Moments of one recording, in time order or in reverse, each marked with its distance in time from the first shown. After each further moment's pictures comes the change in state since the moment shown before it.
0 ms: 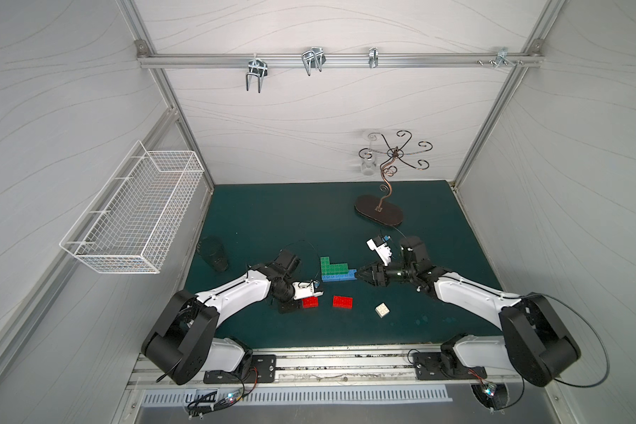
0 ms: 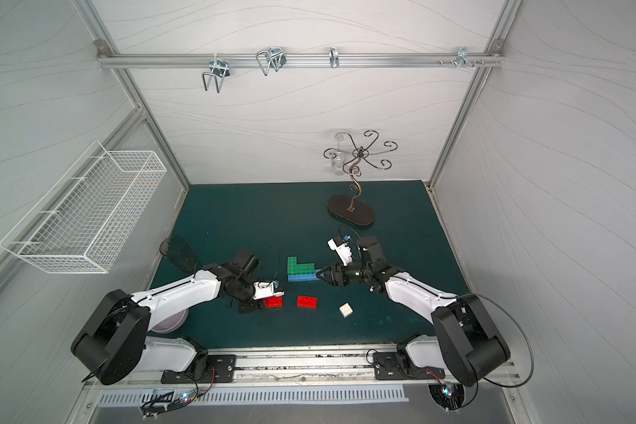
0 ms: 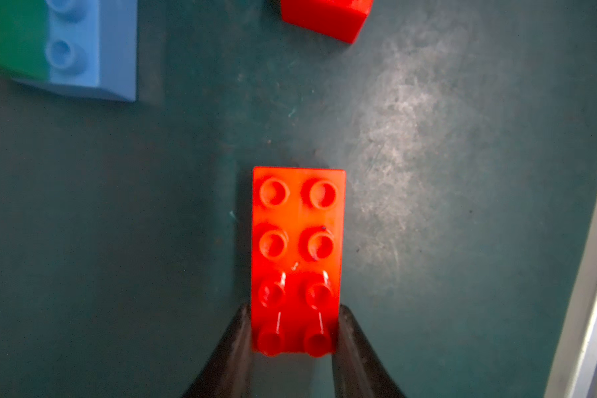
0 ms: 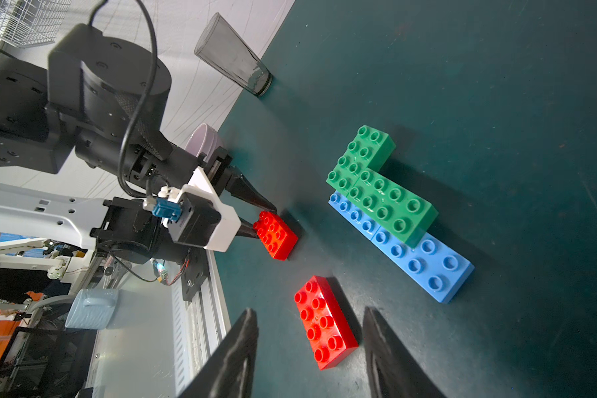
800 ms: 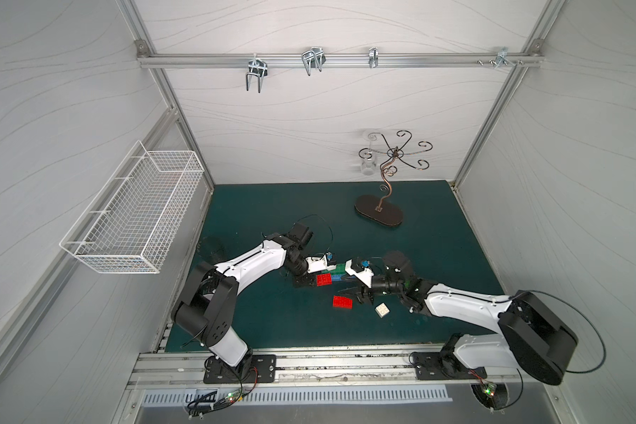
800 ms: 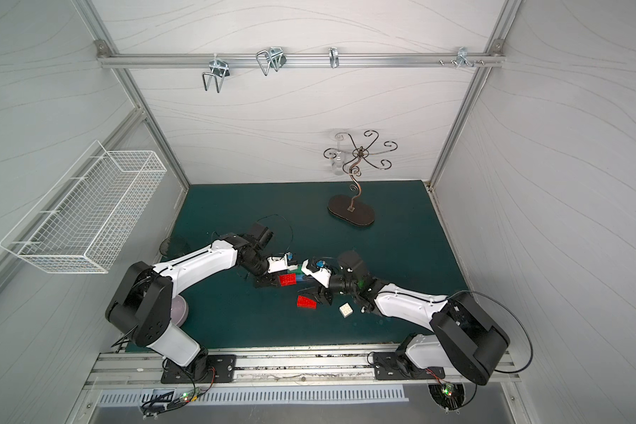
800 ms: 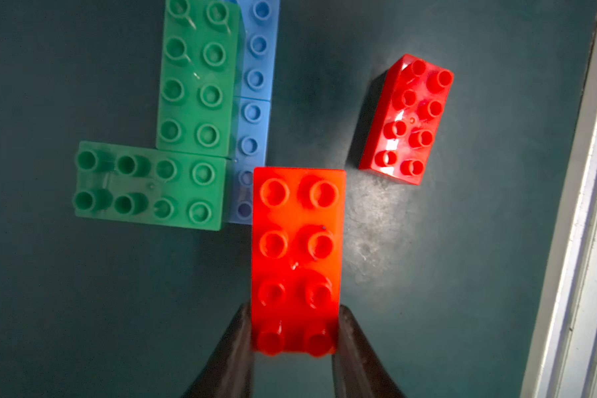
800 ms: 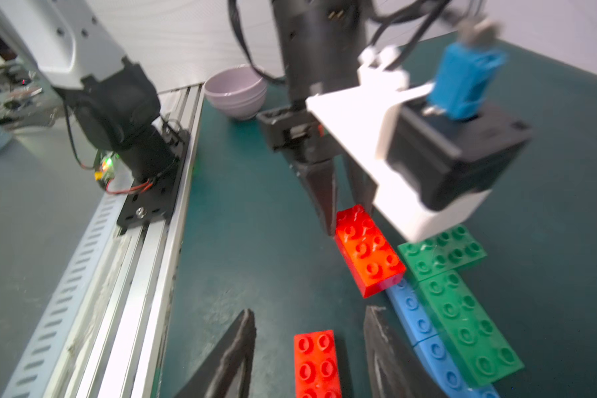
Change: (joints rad) left arm 0.000 0.230 0.361 -0.166 0.082 0.009; right arm 0.309 0.002 -0.077 0.245 0.175 -0.487
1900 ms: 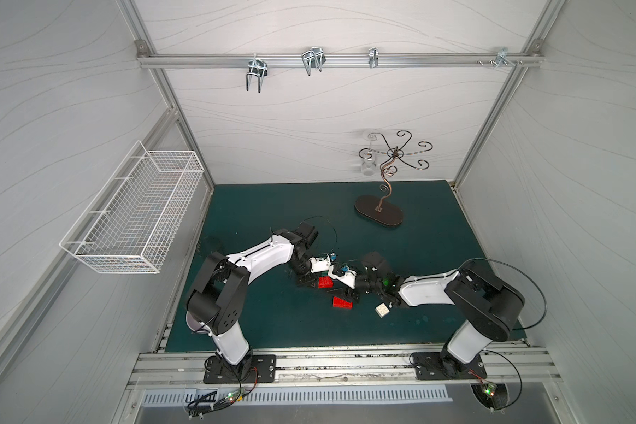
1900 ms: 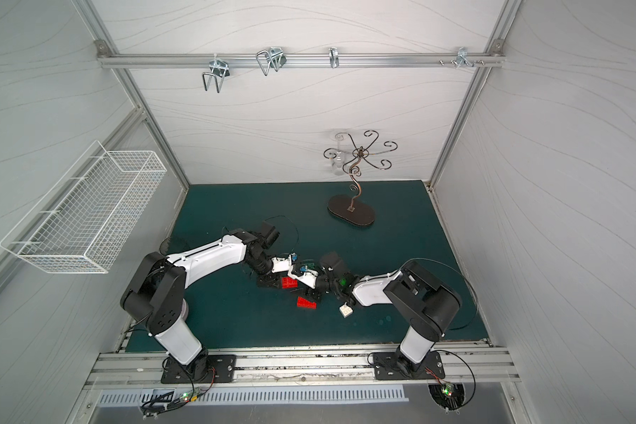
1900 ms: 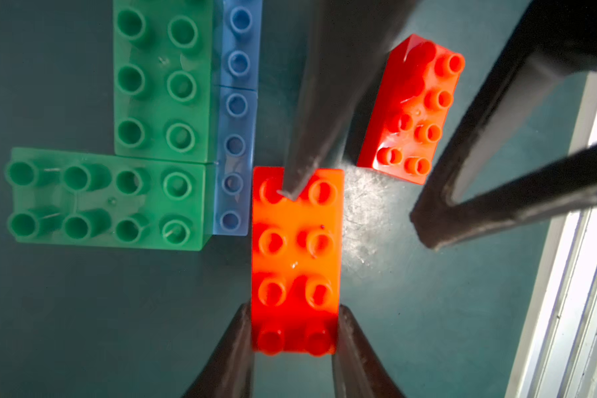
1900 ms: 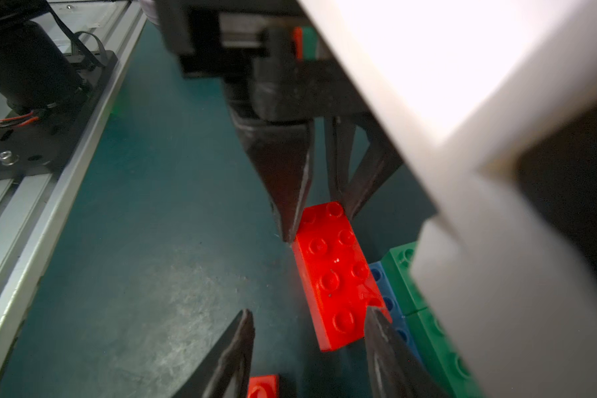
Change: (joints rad) left arm -0.024 0.108 0.085 -0.066 -0.027 -0.002; right arm 0.019 0.350 0.107 0.165 0.123 -0.136
